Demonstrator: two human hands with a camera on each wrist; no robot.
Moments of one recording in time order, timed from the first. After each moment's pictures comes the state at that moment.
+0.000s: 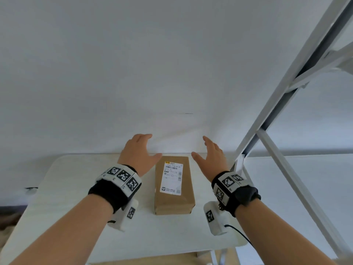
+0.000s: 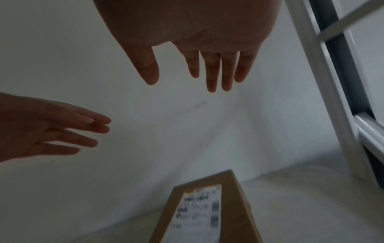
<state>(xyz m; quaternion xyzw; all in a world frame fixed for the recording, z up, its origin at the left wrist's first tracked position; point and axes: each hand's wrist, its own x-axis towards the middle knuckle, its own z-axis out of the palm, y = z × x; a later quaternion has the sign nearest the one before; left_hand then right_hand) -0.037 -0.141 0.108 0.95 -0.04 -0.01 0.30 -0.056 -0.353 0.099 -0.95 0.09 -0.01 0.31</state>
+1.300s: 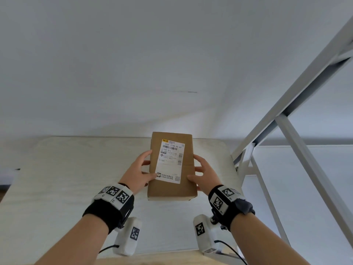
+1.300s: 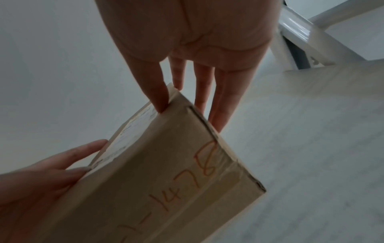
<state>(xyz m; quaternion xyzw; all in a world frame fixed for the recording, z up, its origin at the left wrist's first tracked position) -0.035 -0.154 -0.009 0.81 0.05 -0.21 0.55 -0.048 -0.370 -0.016 -0.80 0.17 0.18 0.54</state>
